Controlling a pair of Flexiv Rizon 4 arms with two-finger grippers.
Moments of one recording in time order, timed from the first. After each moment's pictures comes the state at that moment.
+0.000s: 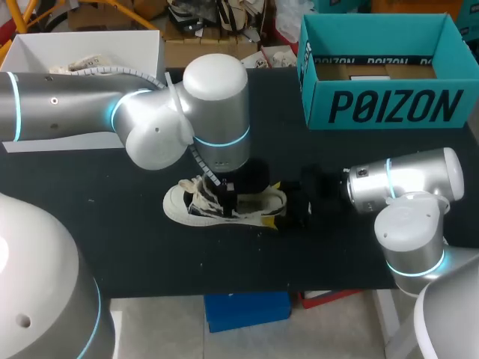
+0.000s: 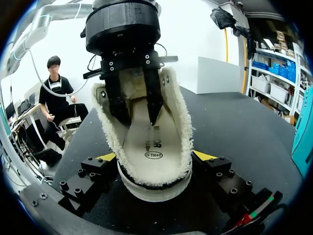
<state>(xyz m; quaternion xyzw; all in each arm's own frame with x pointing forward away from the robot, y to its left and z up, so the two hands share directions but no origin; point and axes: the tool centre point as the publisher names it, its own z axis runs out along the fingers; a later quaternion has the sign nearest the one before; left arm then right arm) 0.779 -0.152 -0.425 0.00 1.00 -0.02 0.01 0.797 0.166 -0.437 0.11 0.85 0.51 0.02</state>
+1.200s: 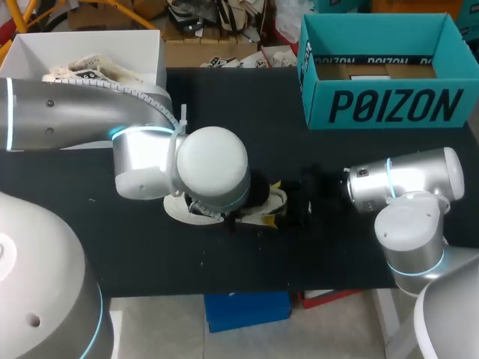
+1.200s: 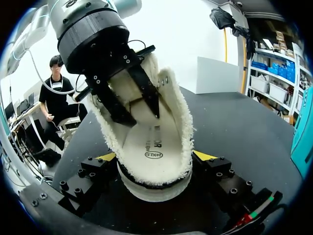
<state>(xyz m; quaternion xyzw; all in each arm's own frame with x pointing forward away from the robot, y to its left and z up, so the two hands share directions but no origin) 0.805 -0.153 -0.419 -0.07 0.97 -0.05 0.23 0.799 0.165 -0.437 0.11 0.85 0.51 0.02</state>
